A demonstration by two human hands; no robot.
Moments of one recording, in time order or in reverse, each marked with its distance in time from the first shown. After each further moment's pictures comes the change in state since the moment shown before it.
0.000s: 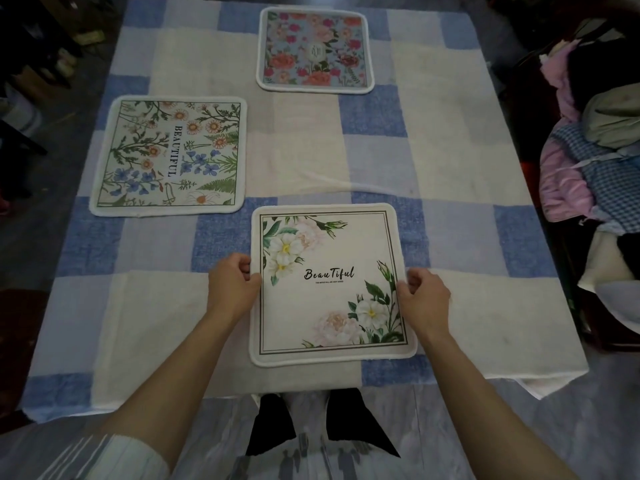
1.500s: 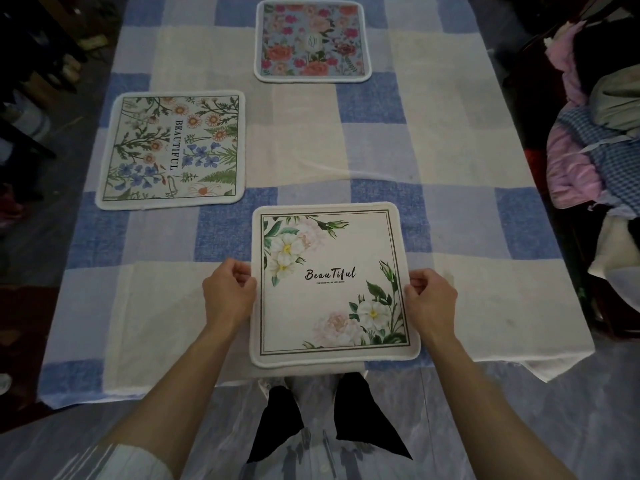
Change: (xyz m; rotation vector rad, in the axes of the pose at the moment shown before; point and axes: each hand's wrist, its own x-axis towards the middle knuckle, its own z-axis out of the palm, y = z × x) left_hand -0.035 -0.011 0.000 -0.007 0.124 -0.035; right_hand -0.027 0.014 -0.008 0.072 0.008 0.036
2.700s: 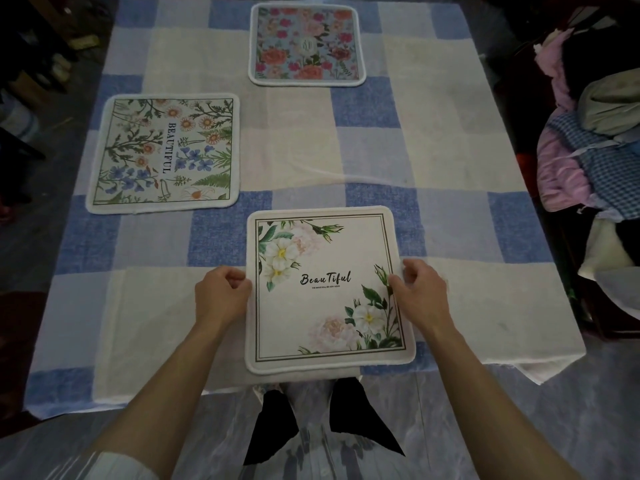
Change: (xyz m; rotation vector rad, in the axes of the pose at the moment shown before) left_hand 0.011 -0.003 -0.002 0.008 -0.083 -0.094; right_hand 0.014 -0.014 -0.004 -0.025 -0.147 -0.020
